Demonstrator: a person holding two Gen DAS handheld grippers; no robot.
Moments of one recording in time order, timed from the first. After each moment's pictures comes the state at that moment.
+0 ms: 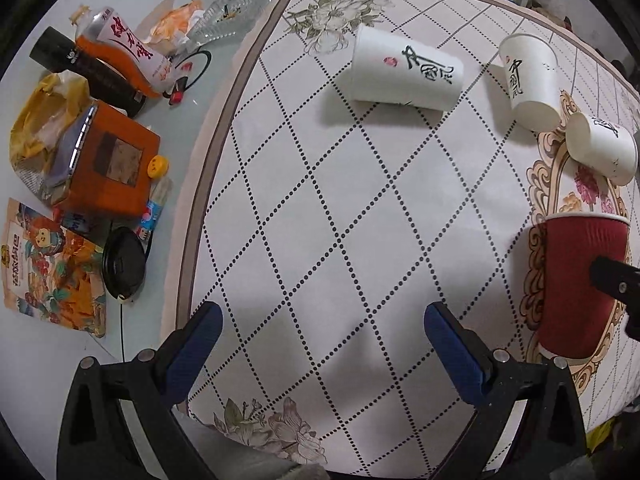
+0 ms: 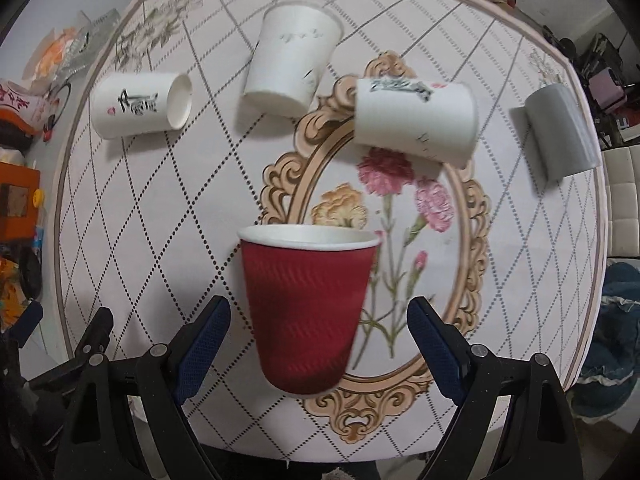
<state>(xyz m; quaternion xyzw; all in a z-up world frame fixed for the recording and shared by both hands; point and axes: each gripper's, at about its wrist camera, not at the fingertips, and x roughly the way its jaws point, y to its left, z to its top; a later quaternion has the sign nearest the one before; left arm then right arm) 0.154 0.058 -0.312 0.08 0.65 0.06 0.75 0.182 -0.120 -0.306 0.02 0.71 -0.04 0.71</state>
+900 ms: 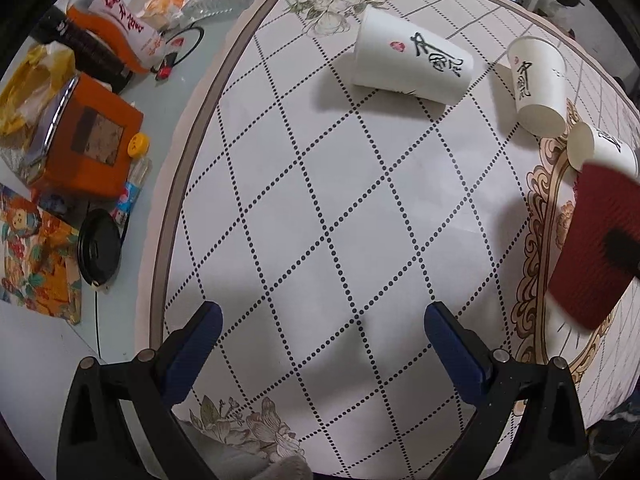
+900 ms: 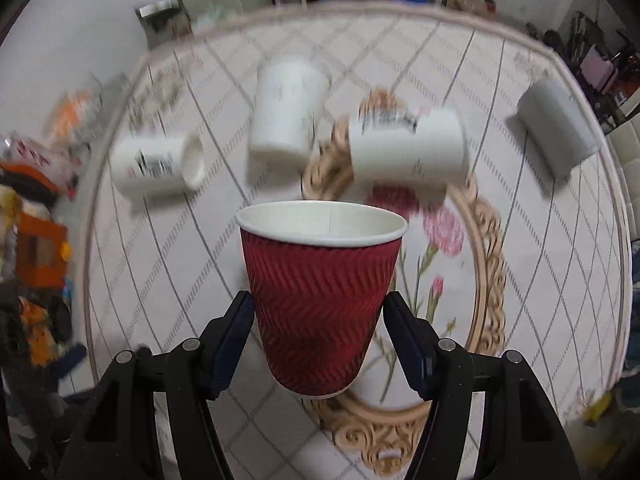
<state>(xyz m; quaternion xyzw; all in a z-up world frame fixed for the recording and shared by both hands) 0.163 0.063 -0.326 0.03 0.68 0.05 0.73 0.169 -0.147 -0.285 0.10 0.60 -0.04 0.79</state>
